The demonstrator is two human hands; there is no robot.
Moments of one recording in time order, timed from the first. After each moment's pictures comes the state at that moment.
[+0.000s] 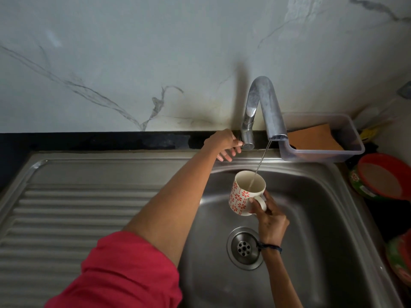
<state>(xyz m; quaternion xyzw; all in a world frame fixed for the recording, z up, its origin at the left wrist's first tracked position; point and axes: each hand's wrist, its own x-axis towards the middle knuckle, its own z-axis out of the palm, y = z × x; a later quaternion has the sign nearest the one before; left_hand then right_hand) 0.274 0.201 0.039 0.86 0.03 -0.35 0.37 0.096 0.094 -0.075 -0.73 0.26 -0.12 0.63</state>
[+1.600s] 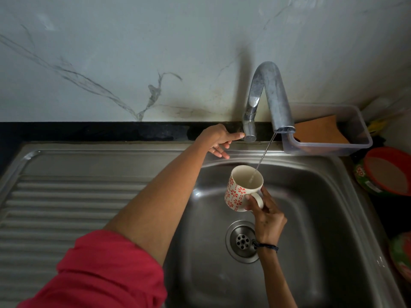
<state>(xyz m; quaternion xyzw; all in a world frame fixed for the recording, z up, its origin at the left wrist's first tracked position) 0.272 0.212 0.028 0.84 0.08 -0.35 0.40 0.093 0.103 -0.079 -0.72 0.27 -0.13 0.63</state>
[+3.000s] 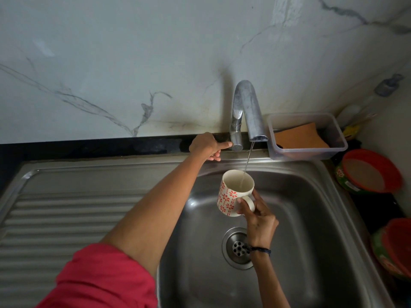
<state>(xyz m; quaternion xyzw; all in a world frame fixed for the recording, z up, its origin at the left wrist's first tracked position) 0.270 0.208 0.022 0.91 0.09 -0.20 0.36 0.088 0.104 -0.061 -0.70 0.25 -0.14 0.65</state>
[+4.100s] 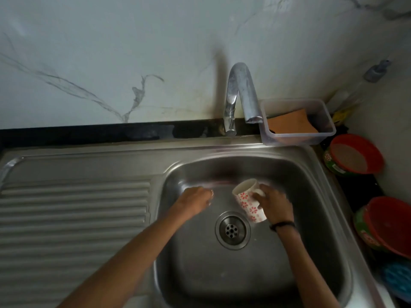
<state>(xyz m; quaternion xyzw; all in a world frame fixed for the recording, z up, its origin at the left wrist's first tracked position) 0.144 0.243 -0.063 0.94 -0.24 -0.25 0.05 0.094 0.029 -0.058 -0.93 0.16 0.11 0.32</state>
